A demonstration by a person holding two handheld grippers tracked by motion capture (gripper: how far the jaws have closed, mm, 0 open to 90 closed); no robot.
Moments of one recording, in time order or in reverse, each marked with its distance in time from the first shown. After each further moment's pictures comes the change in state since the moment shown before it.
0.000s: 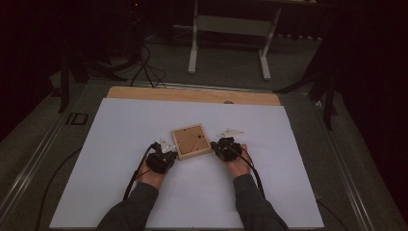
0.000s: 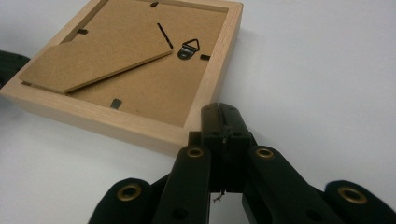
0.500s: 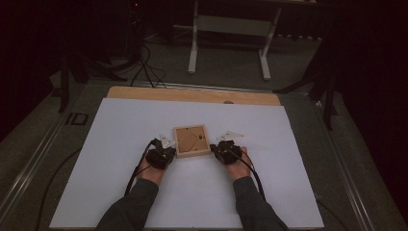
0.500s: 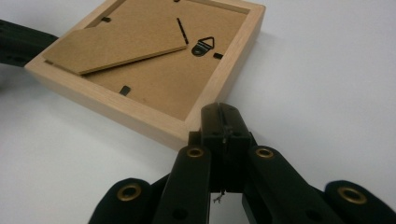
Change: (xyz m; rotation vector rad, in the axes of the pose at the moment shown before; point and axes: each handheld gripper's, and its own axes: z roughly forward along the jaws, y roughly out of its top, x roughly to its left) left arm 0.008 0.007 0.007 0.020 0.042 0.000; right arm 0.006 -0.006 -0.004 -0.009 0.009 0.000
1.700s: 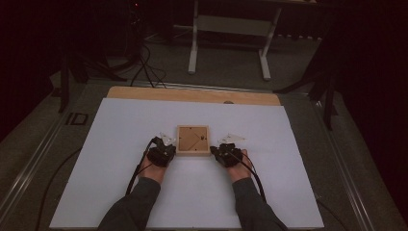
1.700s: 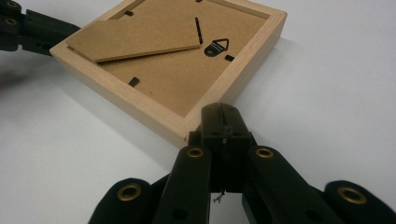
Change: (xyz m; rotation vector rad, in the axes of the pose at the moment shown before) left arm 0.001 0.006 0.005 0.003 0.030 -0.031; right arm 0.003 -0.007 -0.005 -0.019 0.013 0.004
